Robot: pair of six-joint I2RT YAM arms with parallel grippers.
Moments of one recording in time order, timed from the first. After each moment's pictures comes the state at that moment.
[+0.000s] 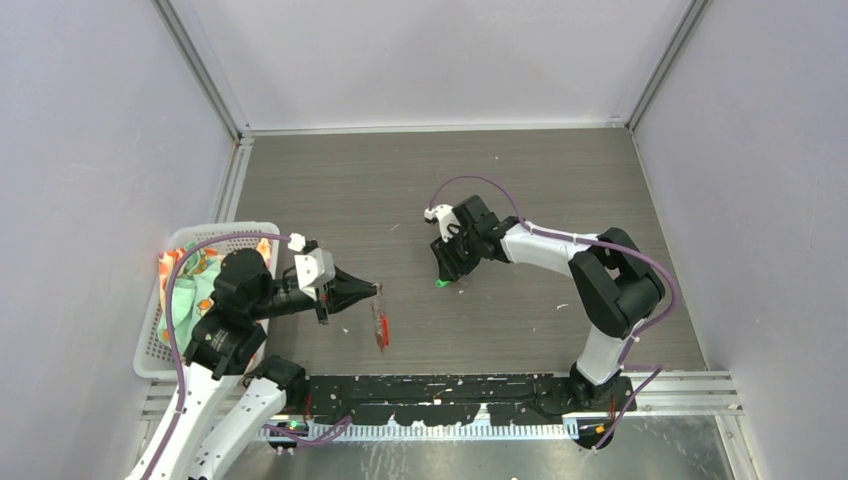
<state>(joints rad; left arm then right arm) -0.41 0.52 0.78 -0.45 0.87 0.16 0.64 1.76 1.05 -0.27 -0.31 -0.05</state>
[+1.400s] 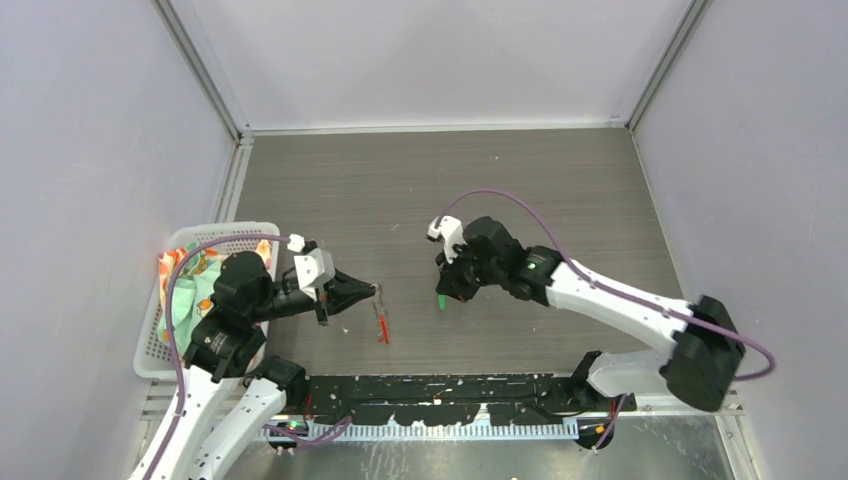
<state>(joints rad) -0.41 0.50 0.78 -0.46 0.85 0.13 0.85 1.34 0.91 -0.33 -0.21 0.08</state>
